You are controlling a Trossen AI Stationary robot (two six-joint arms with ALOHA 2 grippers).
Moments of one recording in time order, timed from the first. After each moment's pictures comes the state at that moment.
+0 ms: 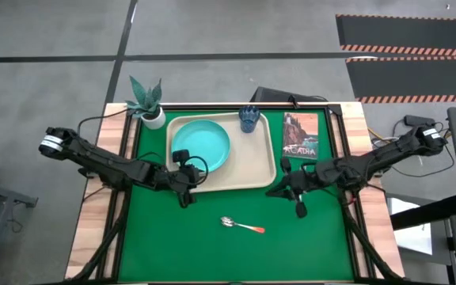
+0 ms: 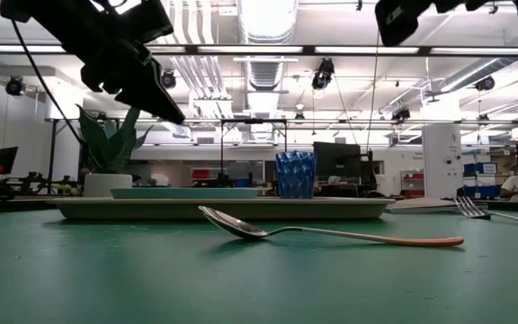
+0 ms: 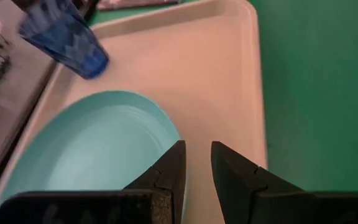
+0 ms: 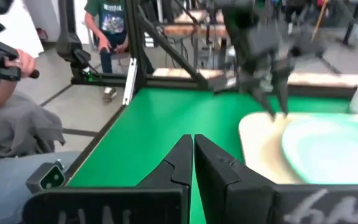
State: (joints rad) left arm -0.26 1.25 0.71 -0.23 -0.56 -0.11; right arm 0.30 1.05 0.58 0.30 0.03 0.06
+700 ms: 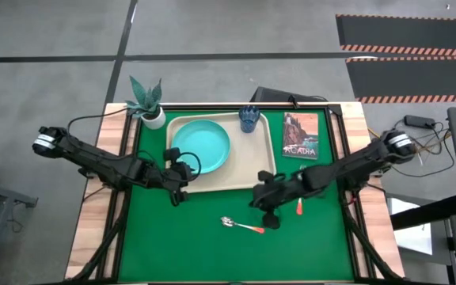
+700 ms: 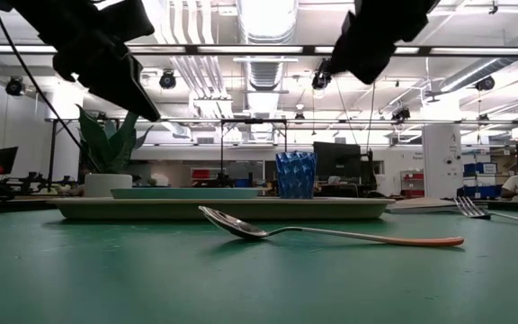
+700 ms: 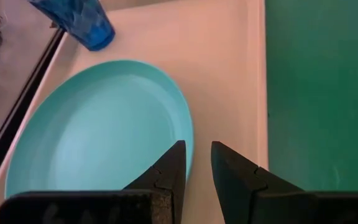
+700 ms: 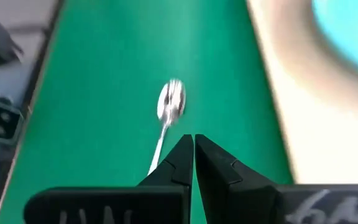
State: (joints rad) left arm -0.27 1.13 0.71 -0.42 -0.54 -0.20; right arm 0.32 1.53 1.05 -0.30 0.06 0.29
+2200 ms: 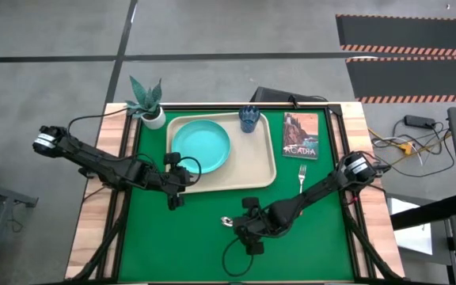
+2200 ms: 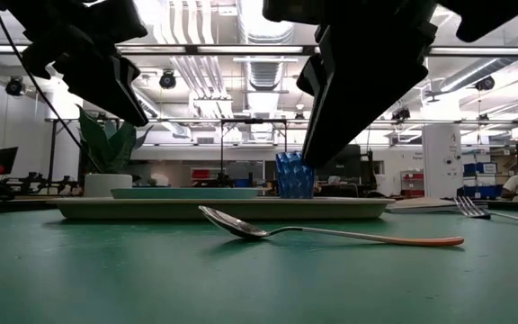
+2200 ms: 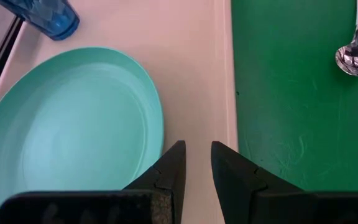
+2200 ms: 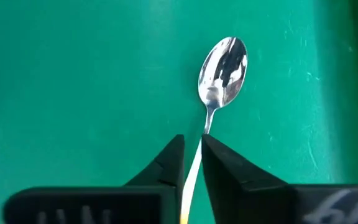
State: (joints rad) left arm -0.30 1.12 0.70 -0.46 -0.45 -0.21; right arm 0.46 1.99 1.45 -0.56 0.19 0.34
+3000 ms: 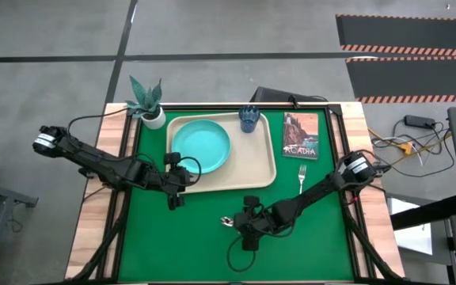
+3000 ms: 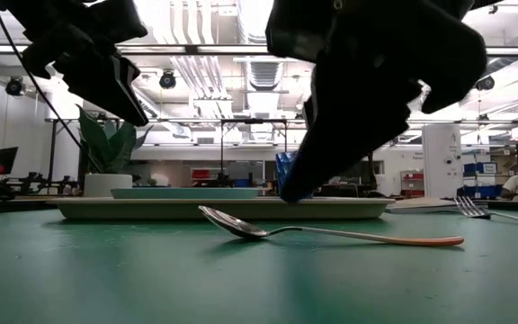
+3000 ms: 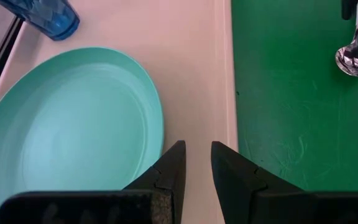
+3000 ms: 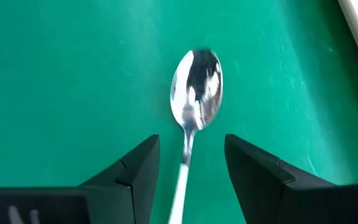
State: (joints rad) left arm -0.30 1.12 0.70 -0.46 -0.45 -0.21; right arm 0.46 1.99 1.27 -0.28 0.30 0.41
